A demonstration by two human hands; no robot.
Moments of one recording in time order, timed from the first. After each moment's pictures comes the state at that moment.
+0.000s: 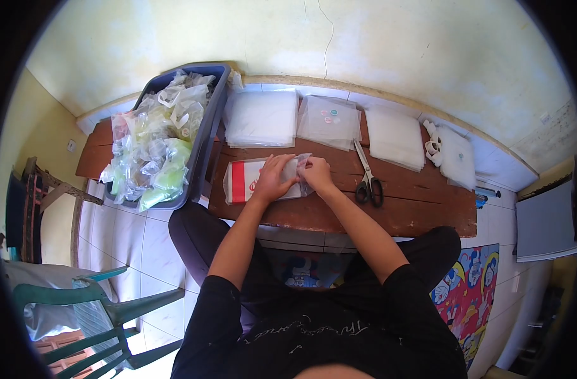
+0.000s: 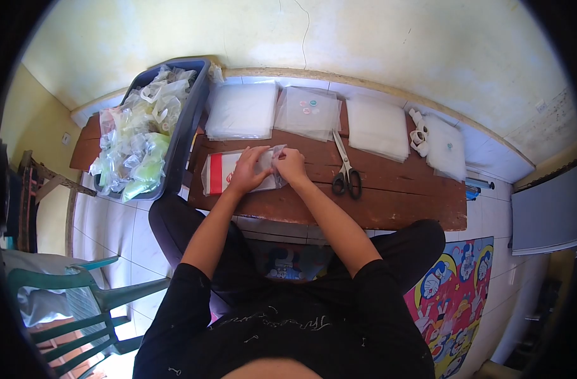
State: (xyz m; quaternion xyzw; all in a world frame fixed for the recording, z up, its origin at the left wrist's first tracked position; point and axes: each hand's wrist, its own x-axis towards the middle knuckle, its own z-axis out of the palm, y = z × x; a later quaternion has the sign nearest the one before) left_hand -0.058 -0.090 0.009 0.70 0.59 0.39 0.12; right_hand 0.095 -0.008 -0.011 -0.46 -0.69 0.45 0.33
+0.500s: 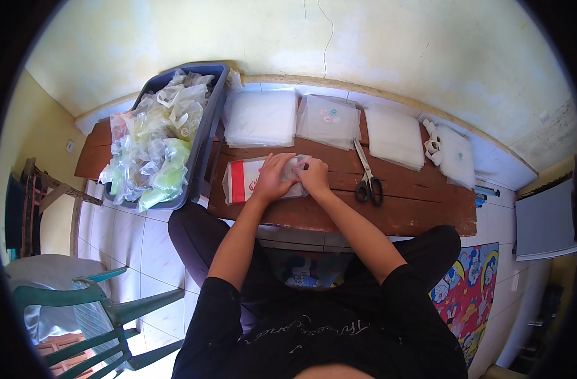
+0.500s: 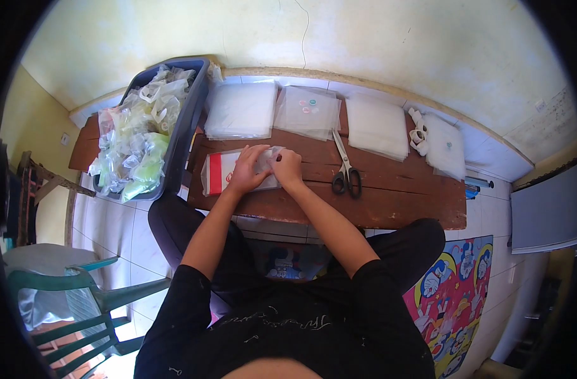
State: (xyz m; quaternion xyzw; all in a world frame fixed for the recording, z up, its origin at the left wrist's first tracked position) left_hand -0.058 -0.091 0.013 0.71 0.57 0.41 0.10; right_hand 0.089 -0.029 0.017 -0.47 -0.70 0.41 0.34
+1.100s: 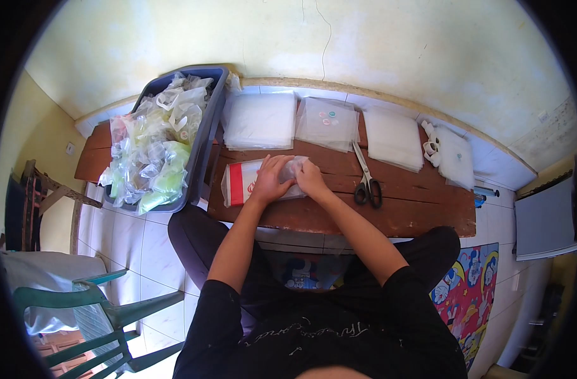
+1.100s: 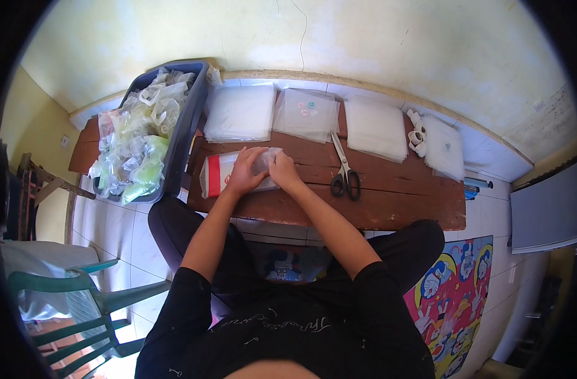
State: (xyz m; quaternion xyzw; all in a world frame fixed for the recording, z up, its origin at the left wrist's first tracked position) left_hand -0.060 -0.090 0.019 0.71 0.58 0.38 0.10; right_hand 0.078 -0.017 -0.022 -0.44 -0.73 0.36 0.38
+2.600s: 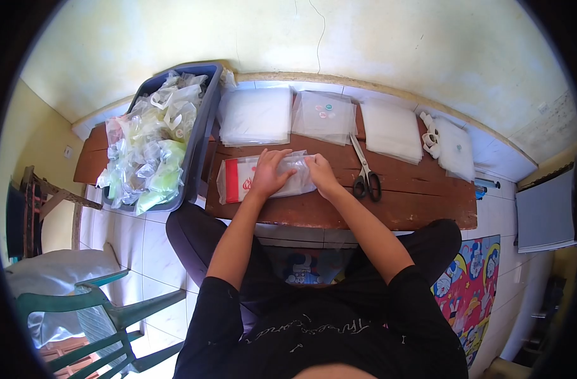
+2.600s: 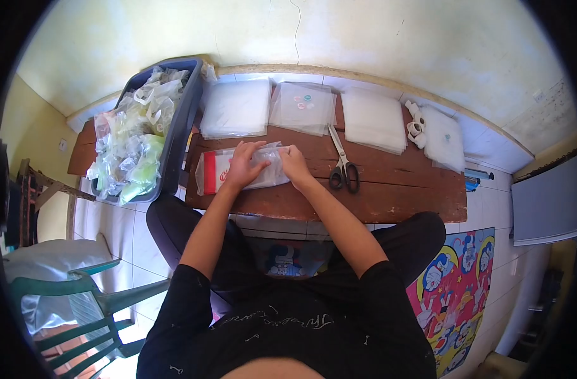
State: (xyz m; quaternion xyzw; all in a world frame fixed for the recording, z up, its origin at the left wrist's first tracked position) left_hand -0.056 -0.084 0.016 0.69 0.60 0.39 0.09; right_hand 0.111 -0.013 -0.020 -0.48 -0.55 0.59 0.36
